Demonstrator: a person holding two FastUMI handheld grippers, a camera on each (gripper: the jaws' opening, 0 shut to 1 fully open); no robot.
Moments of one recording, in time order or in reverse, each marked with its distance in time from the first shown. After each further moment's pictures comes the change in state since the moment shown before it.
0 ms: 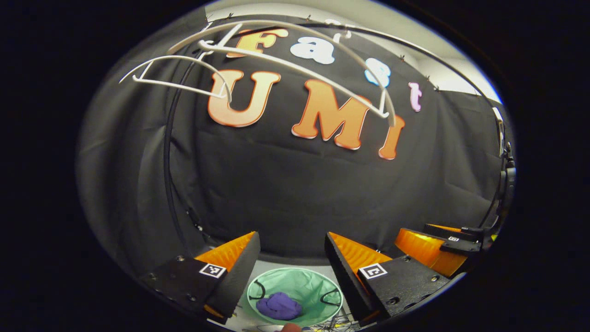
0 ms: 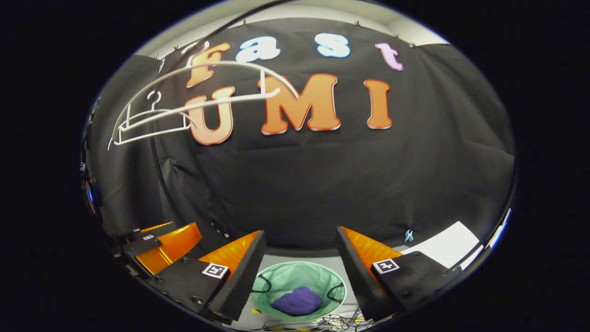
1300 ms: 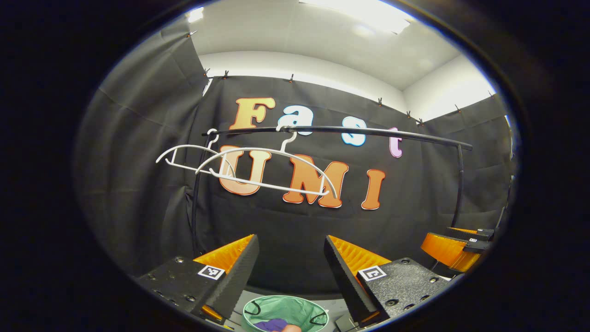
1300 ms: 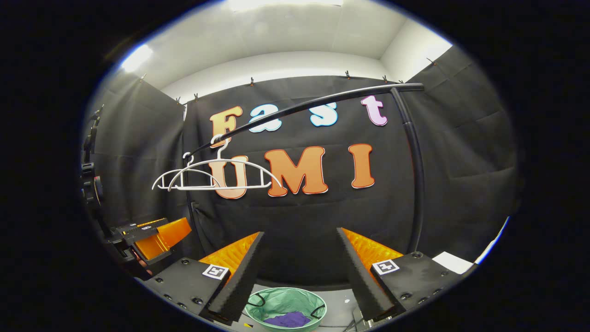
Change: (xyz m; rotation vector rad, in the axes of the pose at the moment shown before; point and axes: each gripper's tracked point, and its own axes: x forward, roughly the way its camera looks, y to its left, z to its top) left arm -0.177 -0.107 0.089 0.050 -0.368 0.107; right arm -0.210 -0.109 0.071 -0.014 -0.323 0.135
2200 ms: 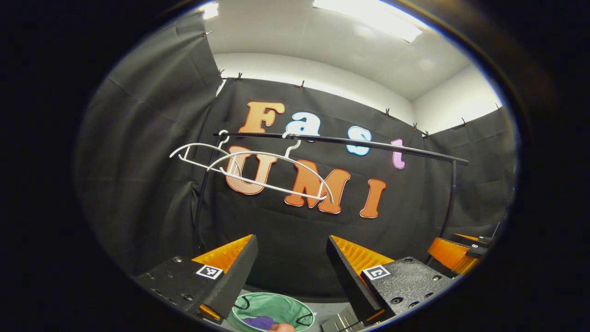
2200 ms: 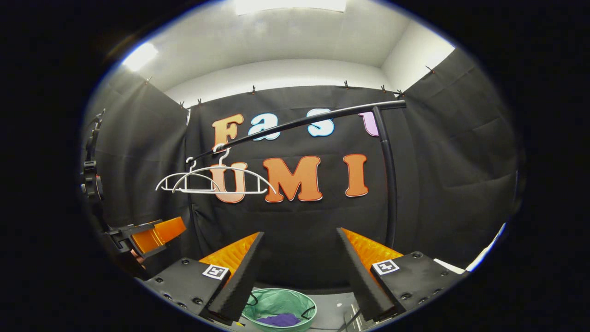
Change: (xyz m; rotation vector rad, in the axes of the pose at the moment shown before) left arm -0.036 -0.003 0.002 -0.065 -0.009 0.046; right arm -0.040 -0.018 0.014 -0.030 -0.038 -0.004
